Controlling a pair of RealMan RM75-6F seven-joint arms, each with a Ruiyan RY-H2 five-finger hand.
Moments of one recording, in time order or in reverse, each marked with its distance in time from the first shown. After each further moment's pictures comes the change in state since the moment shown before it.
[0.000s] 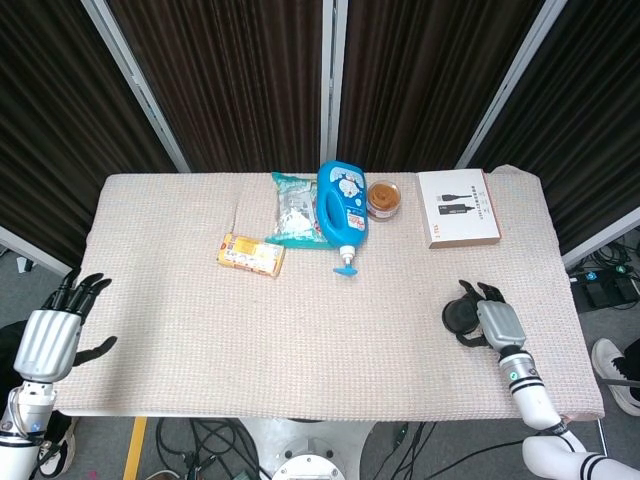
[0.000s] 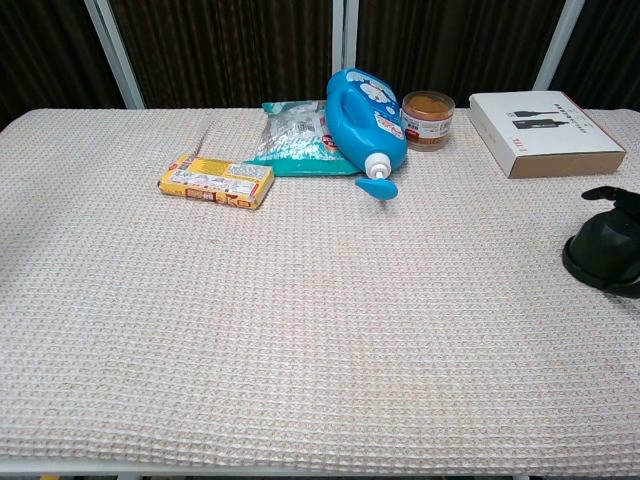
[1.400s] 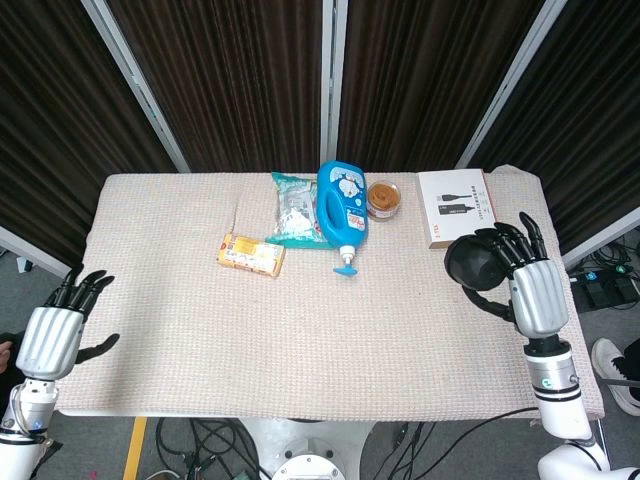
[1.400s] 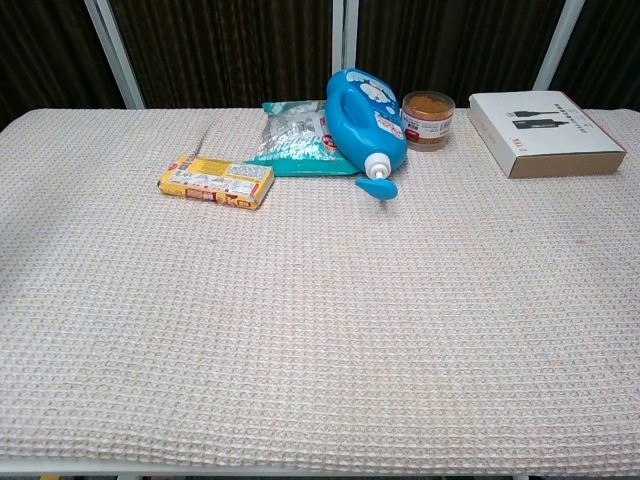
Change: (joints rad) left arm -0.009 0.005 -0.006 -0.015 0.008 -0.003 0.004; right arm -0.035 0.275 0.135 -0.509 -0.261 0.542 -0.095
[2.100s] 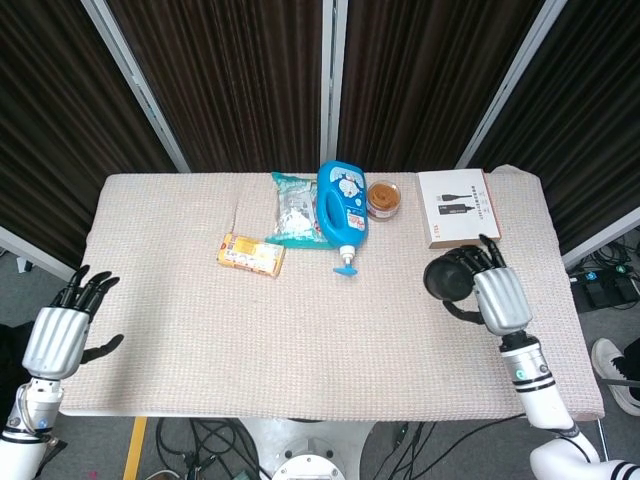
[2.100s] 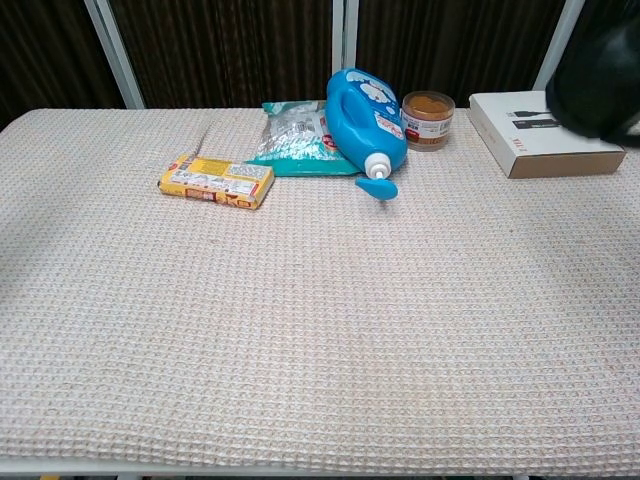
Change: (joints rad) left arm -0.005 -0.015 0.002 0.006 -0.002 -0.009 0.014; right arm 0.009 -0.067 -0.006 0.089 -0.010 -0.150 -0.007
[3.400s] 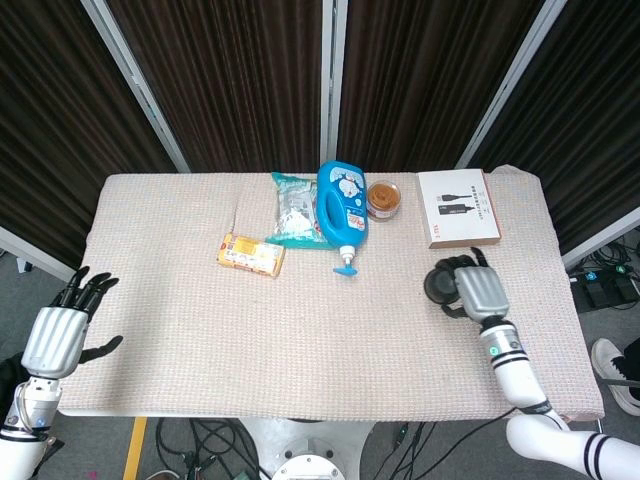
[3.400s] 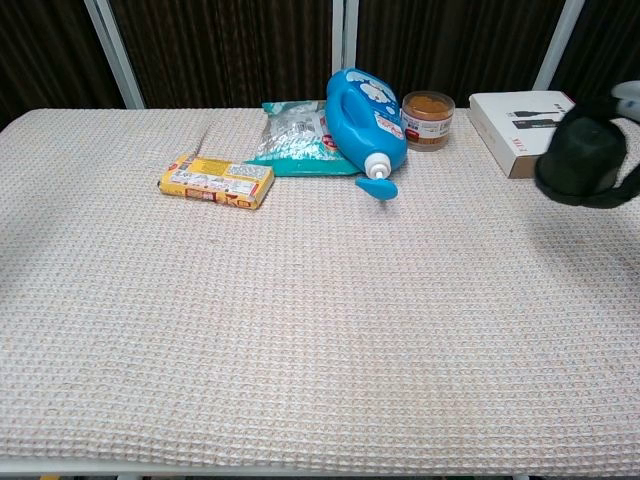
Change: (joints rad) left arm -0.006 0.012 0.003 0.005 -0.025 -0.030 -0.035; right arm 0.175 -0.059 -0.003 -0.010 0.506 -0.352 -0.368
